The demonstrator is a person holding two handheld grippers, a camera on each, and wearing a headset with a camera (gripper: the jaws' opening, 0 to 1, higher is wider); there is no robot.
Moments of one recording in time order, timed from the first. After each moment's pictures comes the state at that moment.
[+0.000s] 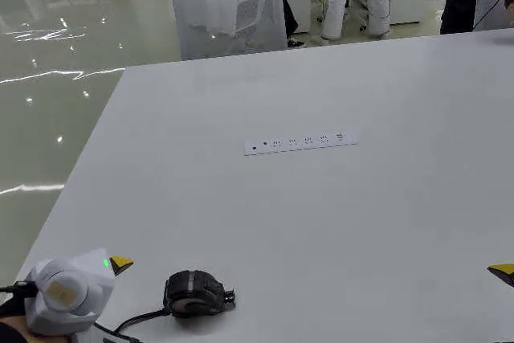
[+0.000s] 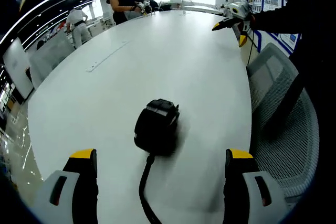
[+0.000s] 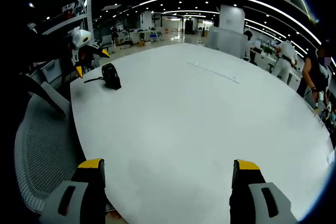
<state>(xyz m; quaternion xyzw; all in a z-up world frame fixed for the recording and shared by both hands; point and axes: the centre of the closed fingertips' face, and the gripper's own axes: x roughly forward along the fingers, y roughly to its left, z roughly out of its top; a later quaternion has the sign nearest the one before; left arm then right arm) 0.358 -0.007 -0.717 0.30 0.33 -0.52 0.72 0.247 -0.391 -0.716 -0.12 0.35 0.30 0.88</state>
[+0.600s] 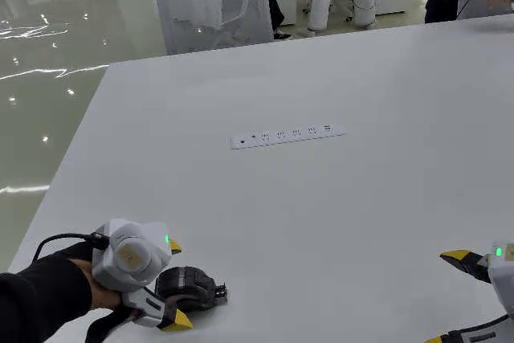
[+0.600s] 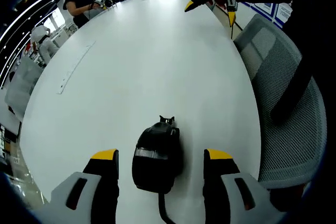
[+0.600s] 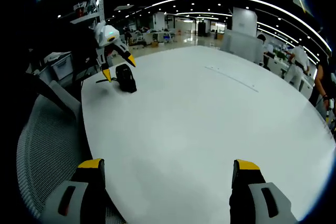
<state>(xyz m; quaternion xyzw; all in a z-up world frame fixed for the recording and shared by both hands) 0.373 -0.053 -0.748 0.41 0.33 -0.57 0.63 0.252 -0.349 -0.721 -0.13 0.35 0.35 0.86</state>
